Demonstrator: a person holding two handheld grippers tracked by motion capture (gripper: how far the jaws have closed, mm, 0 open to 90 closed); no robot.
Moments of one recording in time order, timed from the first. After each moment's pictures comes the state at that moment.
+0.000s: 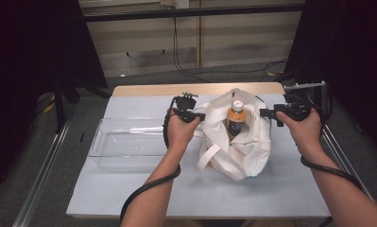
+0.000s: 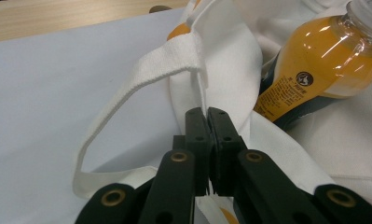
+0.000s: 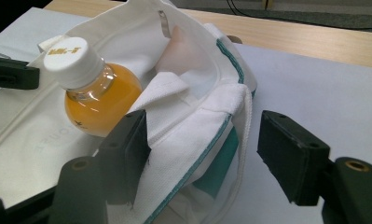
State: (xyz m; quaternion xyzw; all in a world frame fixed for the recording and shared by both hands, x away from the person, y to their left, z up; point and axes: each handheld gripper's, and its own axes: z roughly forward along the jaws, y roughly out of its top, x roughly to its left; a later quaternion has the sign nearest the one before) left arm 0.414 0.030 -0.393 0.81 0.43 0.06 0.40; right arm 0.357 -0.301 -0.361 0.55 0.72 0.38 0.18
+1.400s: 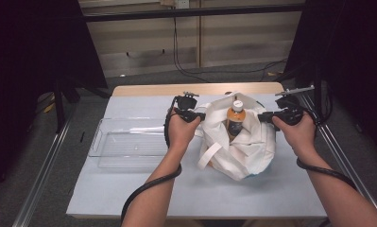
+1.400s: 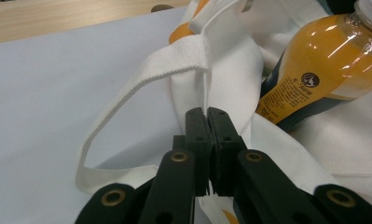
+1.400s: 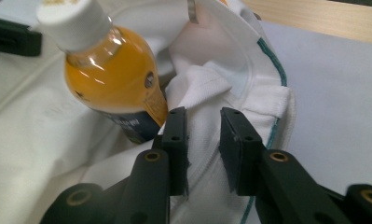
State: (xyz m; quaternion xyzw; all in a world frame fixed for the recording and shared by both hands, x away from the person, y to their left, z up) left arm 0.416 0.027 -0.394 0.81 0.42 0.07 0.40; right arm 0.358 -0.289 -0.378 0.54 0.75 0.35 0.16
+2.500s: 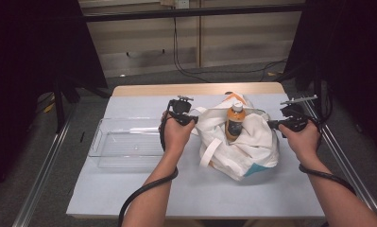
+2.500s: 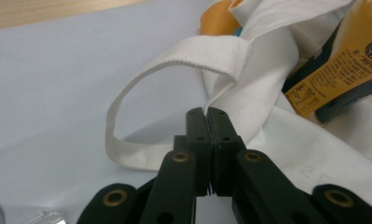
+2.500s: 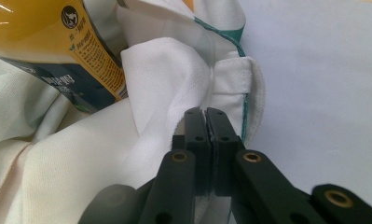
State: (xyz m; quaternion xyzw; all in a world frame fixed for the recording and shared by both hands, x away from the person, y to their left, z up) left arm 0.417 0.043 -0.409 0.81 0.44 0.10 0.37; right arm 0.353 -0.312 -0.409 0.57 0.74 0.32 0.16
